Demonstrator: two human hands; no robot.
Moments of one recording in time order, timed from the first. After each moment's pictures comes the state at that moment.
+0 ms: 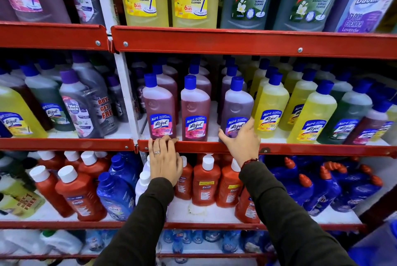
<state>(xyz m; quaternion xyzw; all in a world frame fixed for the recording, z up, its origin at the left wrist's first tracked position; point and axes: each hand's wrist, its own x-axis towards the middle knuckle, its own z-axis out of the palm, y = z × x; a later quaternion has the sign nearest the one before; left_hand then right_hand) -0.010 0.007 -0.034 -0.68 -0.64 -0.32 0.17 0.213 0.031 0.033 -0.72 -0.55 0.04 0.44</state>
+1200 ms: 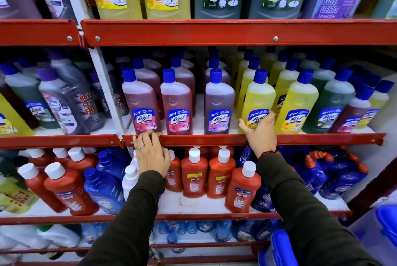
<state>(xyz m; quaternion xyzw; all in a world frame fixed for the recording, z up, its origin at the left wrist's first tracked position) 0.009 0.001 -0.025 -0.63 -0.70 -0.32 0.13 0.310 0.028 0.034 -0.70 -0.49 0.10 0.50</state>
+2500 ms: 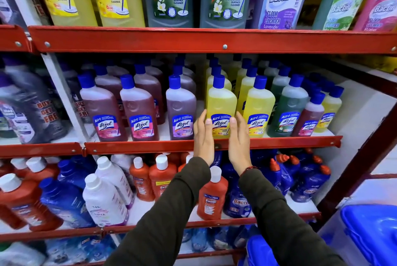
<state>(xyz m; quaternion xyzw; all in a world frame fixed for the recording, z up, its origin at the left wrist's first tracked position) 0.248 -0.001 0.035 -0.58 -0.41 -0.58 -0.39 0.347 -0.017 0.042 -0.53 -0.50 0.26 0.64</state>
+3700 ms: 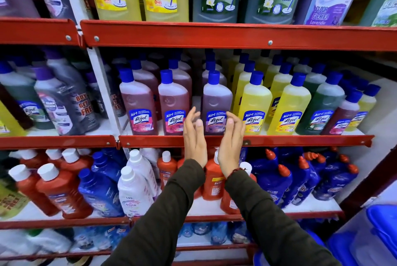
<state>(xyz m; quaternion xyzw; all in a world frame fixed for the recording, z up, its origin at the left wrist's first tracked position) 0.134 -0.006 0.026 -0.53 -0.42 -0.66 -0.32 0.218 -0.014 0.031 -0.49 -0.45 0.23 0.71</state>
